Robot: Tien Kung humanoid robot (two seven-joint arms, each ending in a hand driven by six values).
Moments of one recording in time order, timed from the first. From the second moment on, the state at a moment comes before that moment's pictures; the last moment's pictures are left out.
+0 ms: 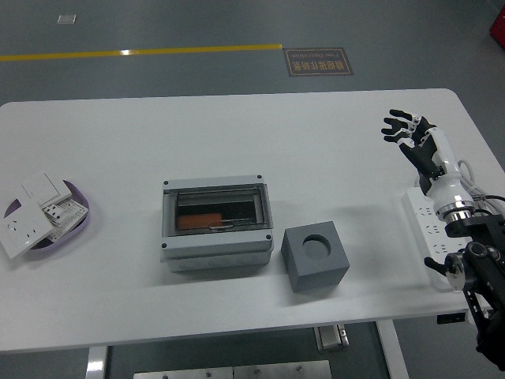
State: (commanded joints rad) left arm 0.07 0.11 -1.45 -0.18 1.28 -0.09 0.25; right arm 0.12 -0.24 1.45 1.31 -1.12 -0.07 0.27
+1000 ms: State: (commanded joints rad) left arm 0.06 0.11 -1.47 -0.18 1.28 -0.09 0.24; right arm 0.07 -0.22 1.57 1.37 -1.13 -0.08 0.27
